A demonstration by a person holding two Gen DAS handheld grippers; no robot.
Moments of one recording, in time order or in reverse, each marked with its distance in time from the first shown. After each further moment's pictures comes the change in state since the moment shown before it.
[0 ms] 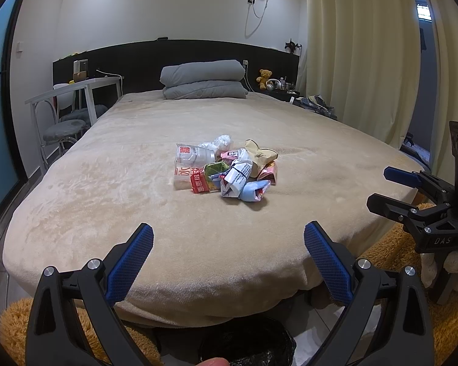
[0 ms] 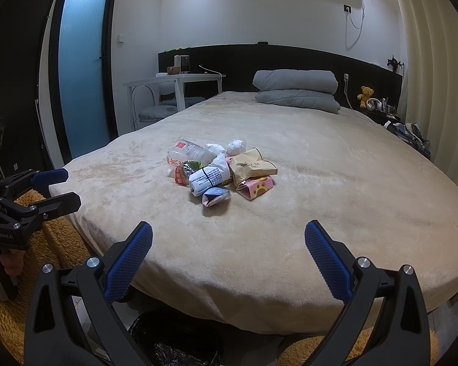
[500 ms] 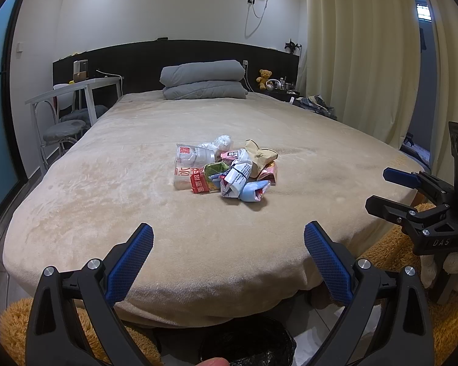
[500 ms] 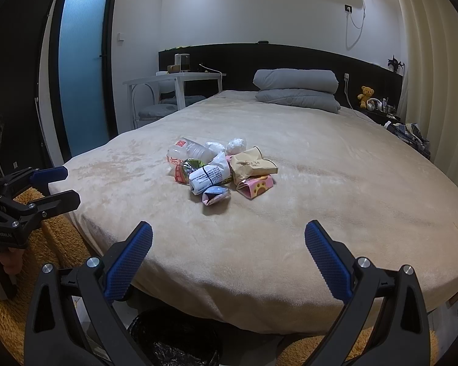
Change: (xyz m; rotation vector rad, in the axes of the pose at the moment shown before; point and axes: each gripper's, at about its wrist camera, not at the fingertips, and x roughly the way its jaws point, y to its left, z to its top) left arm 0.000 0.000 0.000 0.000 0.000 0.001; right arm 0.001 0.000 -0.001 -0.005 0.004 -0.003
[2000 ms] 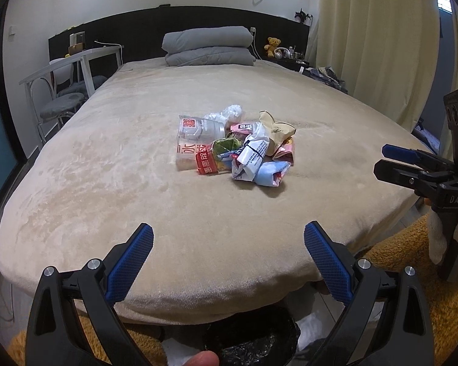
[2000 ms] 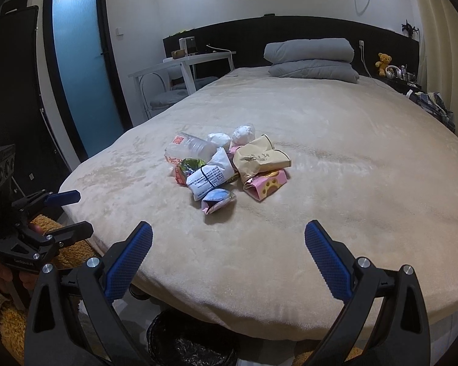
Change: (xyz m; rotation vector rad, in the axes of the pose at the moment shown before) left arm 0.060 0.019 0.021 -0.021 0.180 0.015; right arm 0.070 -0.042 0.040 0.068 0.146 0.133
